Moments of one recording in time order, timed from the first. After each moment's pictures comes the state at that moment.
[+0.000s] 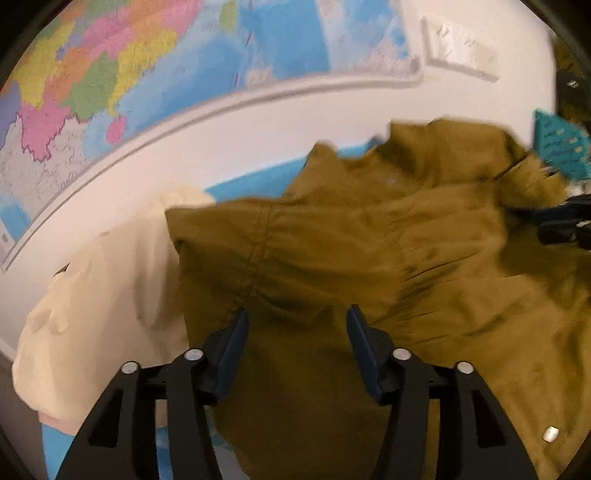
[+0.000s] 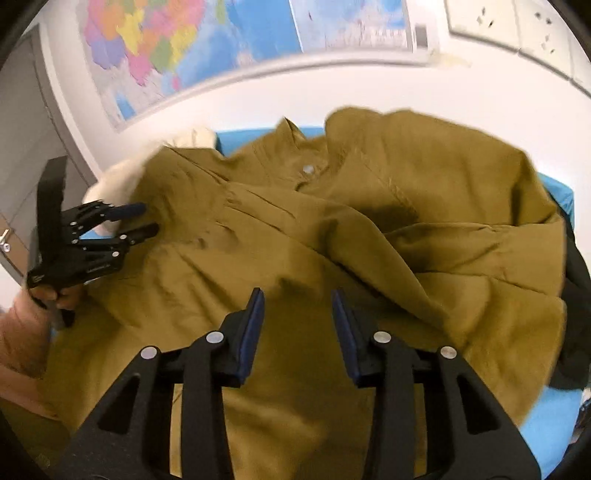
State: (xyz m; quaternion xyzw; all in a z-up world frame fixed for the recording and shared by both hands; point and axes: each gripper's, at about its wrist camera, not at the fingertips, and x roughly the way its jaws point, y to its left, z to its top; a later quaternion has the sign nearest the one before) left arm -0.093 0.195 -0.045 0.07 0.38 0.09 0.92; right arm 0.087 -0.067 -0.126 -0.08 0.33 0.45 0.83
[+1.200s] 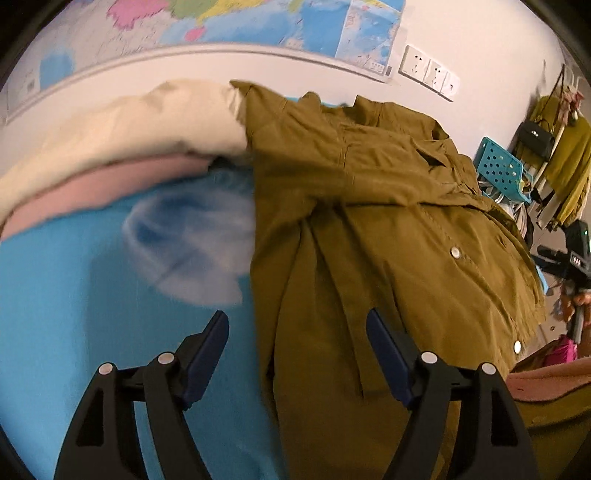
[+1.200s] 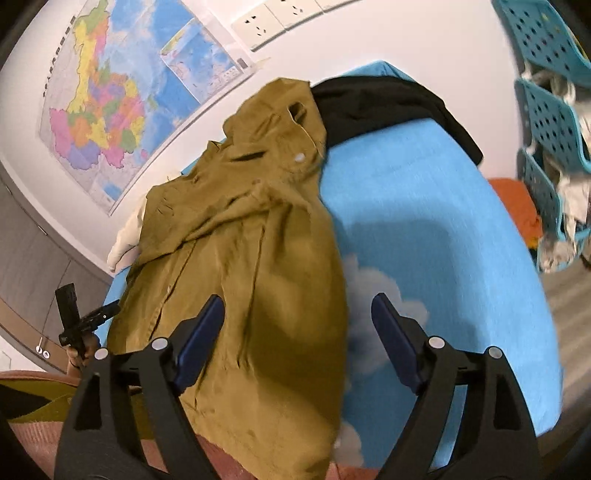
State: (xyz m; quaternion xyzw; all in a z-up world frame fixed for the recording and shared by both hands) left arm -0.302 0.214 -0.081 -0.10 0.42 0.01 0.90; right arm -0.065 -0.286 -0.190 0.15 0.38 0.35 0.84
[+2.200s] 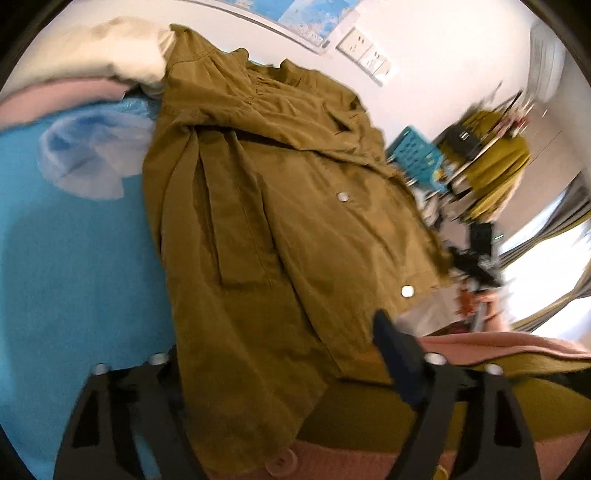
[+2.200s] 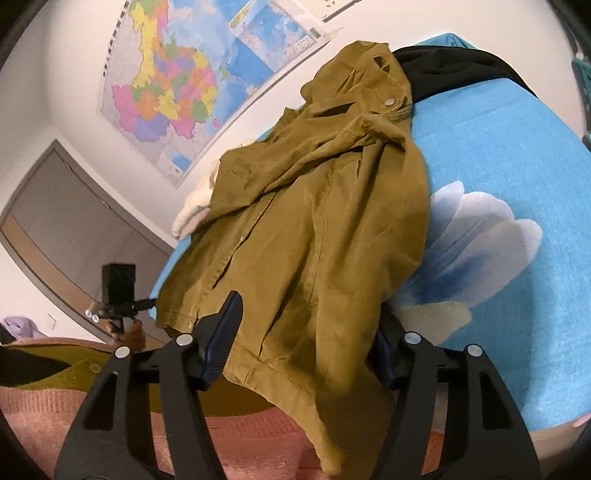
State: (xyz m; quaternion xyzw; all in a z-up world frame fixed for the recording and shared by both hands) left arm -0.330 0.166 -0.092 -0.20 0.45 -0.14 0.86; right arm -0.104 -0.249 -0.202 0.15 0.37 0.48 0.78
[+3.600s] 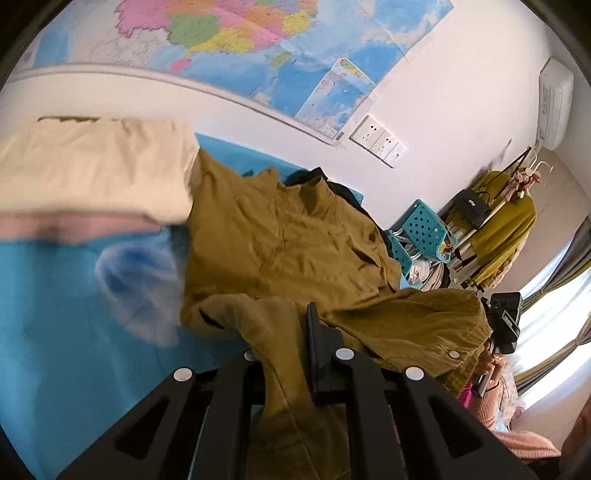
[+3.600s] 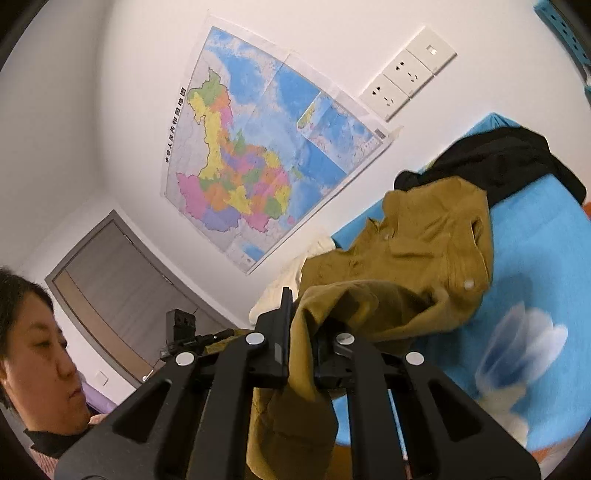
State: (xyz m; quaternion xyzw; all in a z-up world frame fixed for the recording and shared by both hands) left arm -0.282 0.243 0.030 -0.25 0.37 -0.10 0.89; right arm -0.114 -0.277 -0.082 0.30 0.22 0.53 0.76
